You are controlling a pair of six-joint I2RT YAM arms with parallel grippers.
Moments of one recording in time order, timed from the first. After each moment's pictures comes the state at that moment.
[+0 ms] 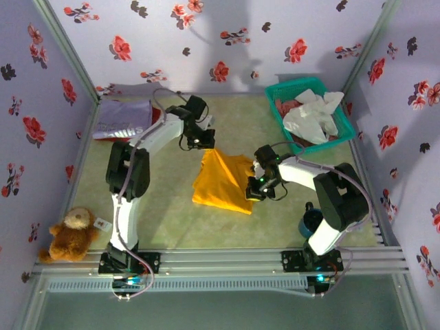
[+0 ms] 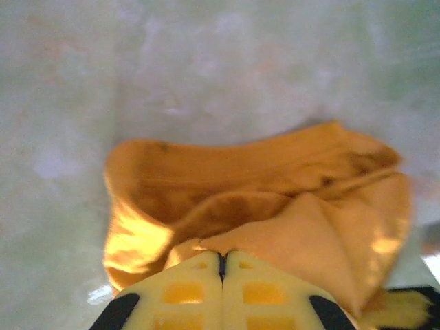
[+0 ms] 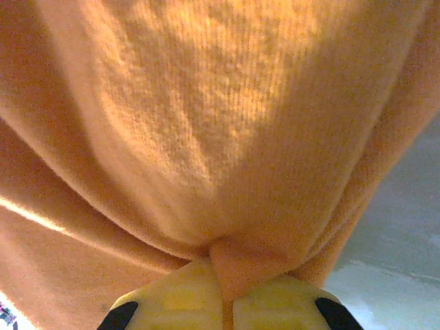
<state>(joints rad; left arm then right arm) -0.50 2.13 1.80 -0.91 0.32 -0.33 0.50 1.67 0.88 -0.63 -0.48 0.51</state>
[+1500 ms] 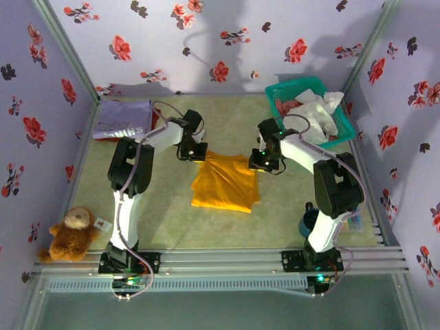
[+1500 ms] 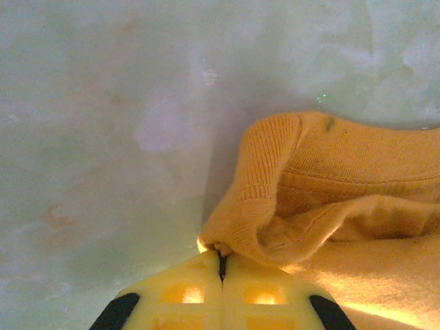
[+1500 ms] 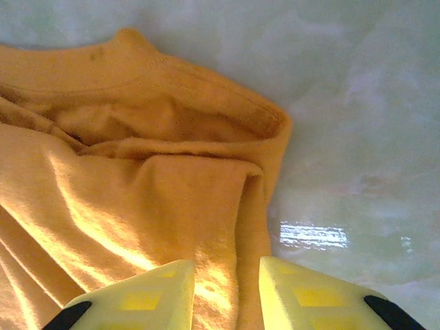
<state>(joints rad) -0.48 2.17 1.63 -0.82 0.25 -0.31 0.39 1.79 1.22 -0.73 -0.26 0.47</state>
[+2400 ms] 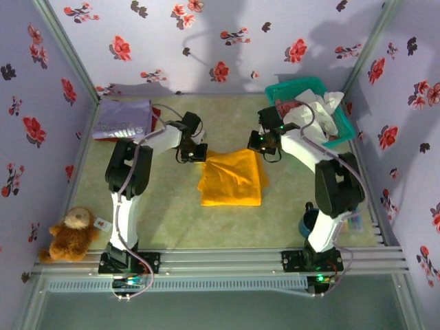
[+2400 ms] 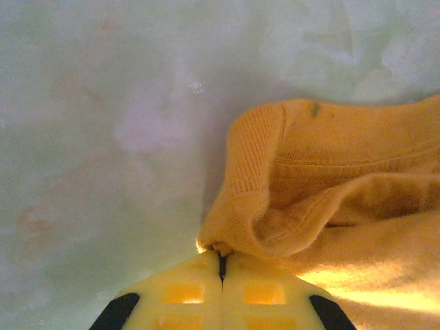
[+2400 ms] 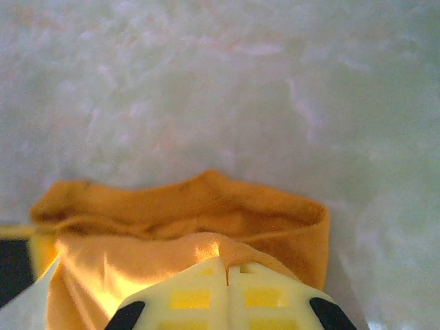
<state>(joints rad) -0.48 2.13 1.55 -0.72 0.29 -0.33 0.38 1.83 1.31 -0.53 -0.16 0.59</state>
